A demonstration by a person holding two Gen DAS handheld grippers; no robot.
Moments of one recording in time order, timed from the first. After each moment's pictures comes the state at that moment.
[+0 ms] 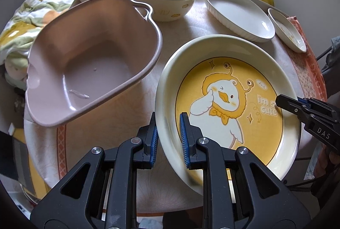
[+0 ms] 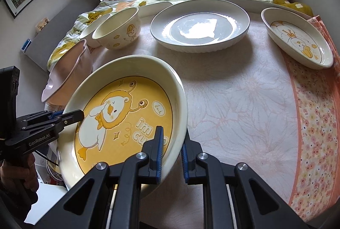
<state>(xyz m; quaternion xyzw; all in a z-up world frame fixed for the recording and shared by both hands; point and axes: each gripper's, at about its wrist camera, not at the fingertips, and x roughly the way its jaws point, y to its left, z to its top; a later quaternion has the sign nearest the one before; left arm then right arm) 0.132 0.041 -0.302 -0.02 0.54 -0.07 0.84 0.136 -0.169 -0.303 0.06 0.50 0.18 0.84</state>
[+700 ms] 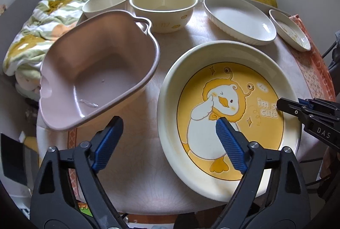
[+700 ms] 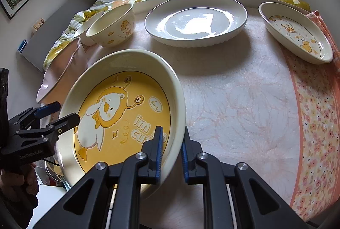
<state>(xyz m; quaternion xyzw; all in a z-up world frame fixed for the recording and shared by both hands) 0.126 0.026 -0.289 0.02 0.50 -0.05 0.86 0.135 -0.174 -0.309 0.06 0.51 0.17 0.84</state>
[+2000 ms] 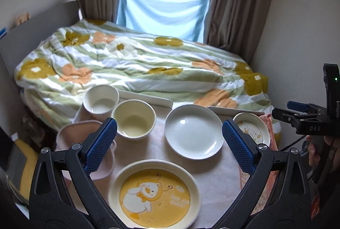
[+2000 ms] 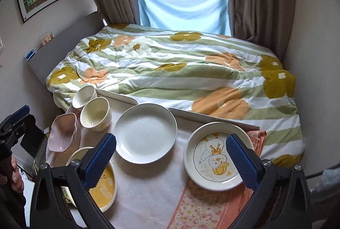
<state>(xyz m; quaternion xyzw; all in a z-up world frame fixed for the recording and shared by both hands) 0.183 -0.058 -0.100 -0.10 0.36 0.02 0.93 0.256 -0.298 -0.125 -0.02 0.42 0.21 0.88</state>
